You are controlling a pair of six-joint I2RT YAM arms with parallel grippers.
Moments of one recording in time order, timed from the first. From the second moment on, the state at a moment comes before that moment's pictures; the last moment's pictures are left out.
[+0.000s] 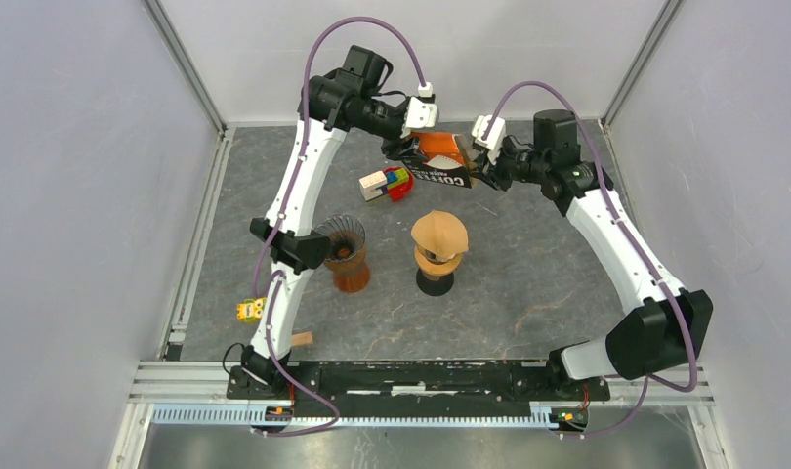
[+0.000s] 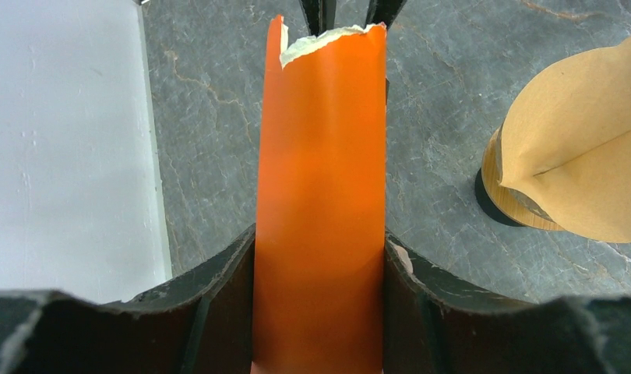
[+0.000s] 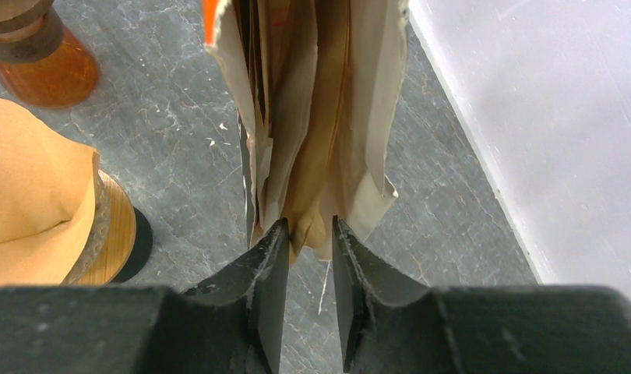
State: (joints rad) left arm -0.50 2.37 3.04 -1.52 0.87 1.15; right arm 0.25 1.40 1.35 -0.48 -0.65 -0.71
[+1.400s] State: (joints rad) left arm -0.49 2.37 3.04 -1.51 0.87 1.12; right arm 0.22 1.34 1.36 -0.63 -0.52 -0.81
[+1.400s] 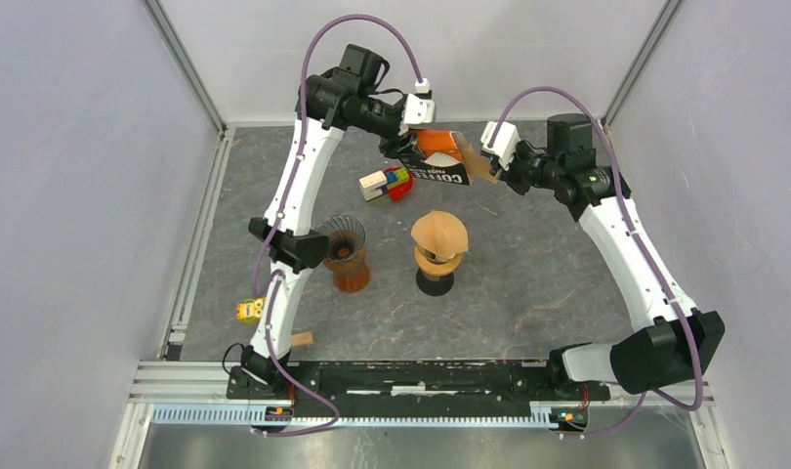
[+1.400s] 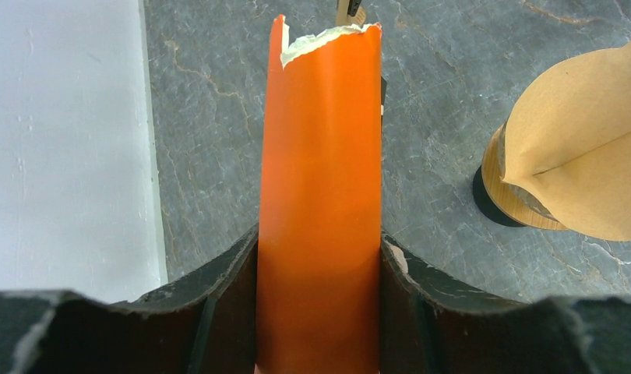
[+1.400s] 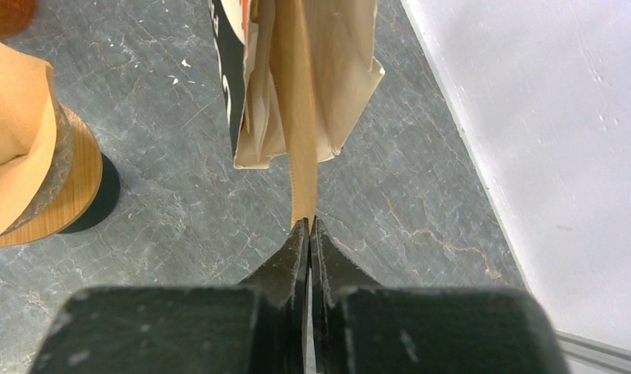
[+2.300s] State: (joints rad) left arm -0.48 2.47 3.05 -1.39 0.72 0.82; right arm 0.01 1.22 1.34 -0.63 -0.39 -0.79
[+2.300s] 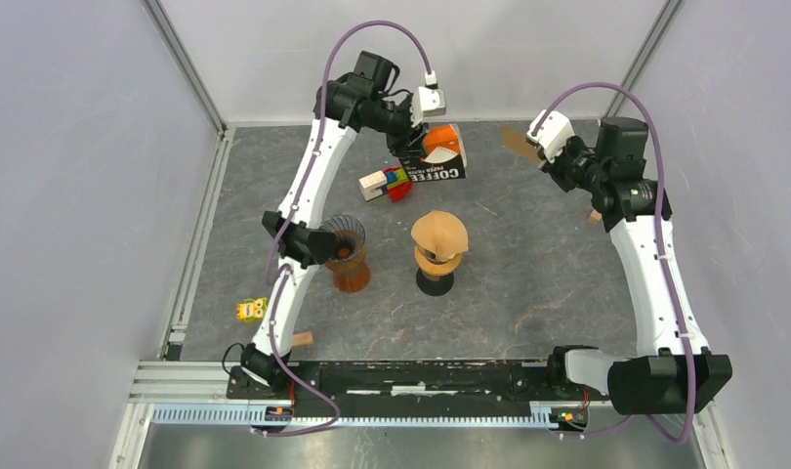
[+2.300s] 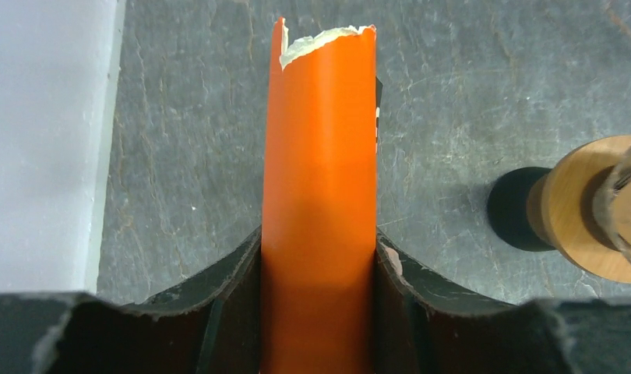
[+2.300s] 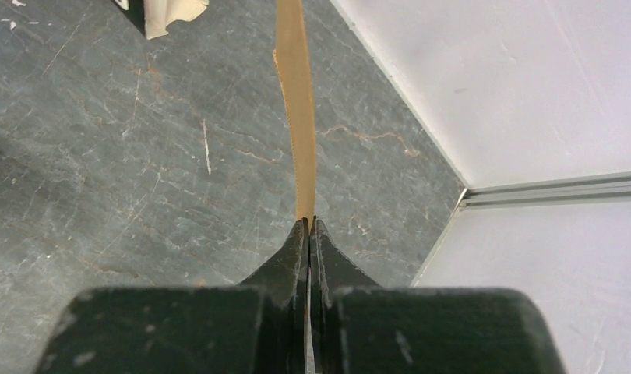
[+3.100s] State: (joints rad) left arm -0.55 2.57 3.05 -1.41 0.46 0.73; right arm 0.01 1.21 1.27 -0.65 -0.39 -0.79
